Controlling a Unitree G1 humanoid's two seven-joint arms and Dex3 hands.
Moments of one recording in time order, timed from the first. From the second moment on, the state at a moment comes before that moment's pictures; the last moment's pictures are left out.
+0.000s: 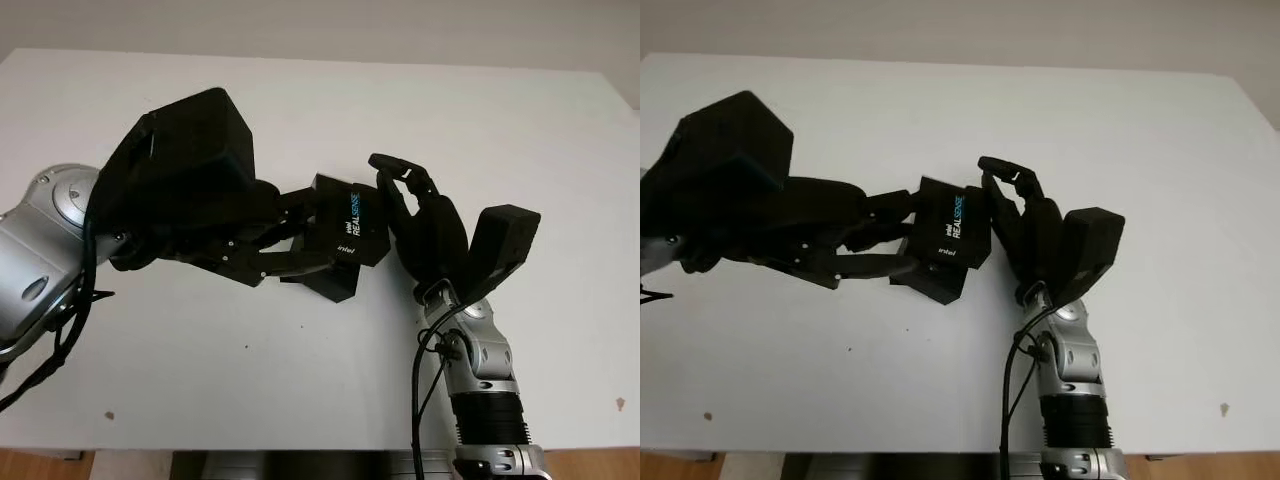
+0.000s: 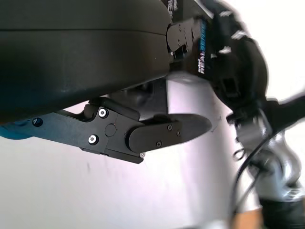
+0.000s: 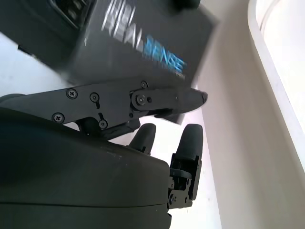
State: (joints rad) left arm -0.82 0.97 -0.35 -0.59 -0.21 0.78 -0.86; right arm -0.39 0.03 -0.12 0.14 0.23 0.21 0.07
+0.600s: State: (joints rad) left arm -0.68 0.99 -0.28 -0.46 0.41 -0.12 -0.85; right arm -0.39 0.03 -0.12 0.13 0.23 0.25 0.08
